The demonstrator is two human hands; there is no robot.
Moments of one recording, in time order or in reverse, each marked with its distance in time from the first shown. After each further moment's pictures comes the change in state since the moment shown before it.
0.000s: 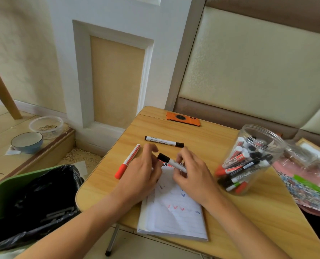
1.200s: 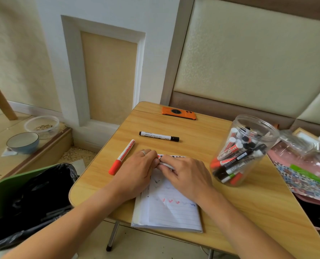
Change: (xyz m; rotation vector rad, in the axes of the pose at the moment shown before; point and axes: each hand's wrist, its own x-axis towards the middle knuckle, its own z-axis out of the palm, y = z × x) left_hand 0.004 -0.014 0.004 0.188 -0.225 0.068; right_hand -0.008 -0.009 0.000 -0.193 -0.011 -0.124
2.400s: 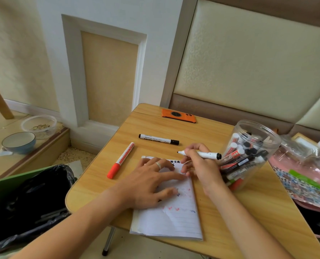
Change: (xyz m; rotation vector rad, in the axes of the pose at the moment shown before) left_hand 0.007 0.020 -0.006 0.153 -0.366 0.158; right_hand 0.018 0.033 -0.001 1.173 0.200 0.751
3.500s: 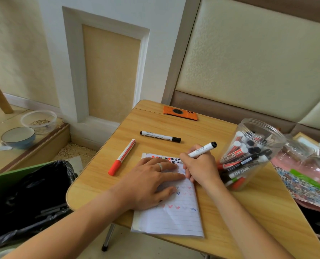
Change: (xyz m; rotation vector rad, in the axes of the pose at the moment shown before) left_hand -0.006 -0.002 0.008 0.068 0.035 -0.002; right_hand 0.007 0.008 0.006 -0.377 0.069 -0.014
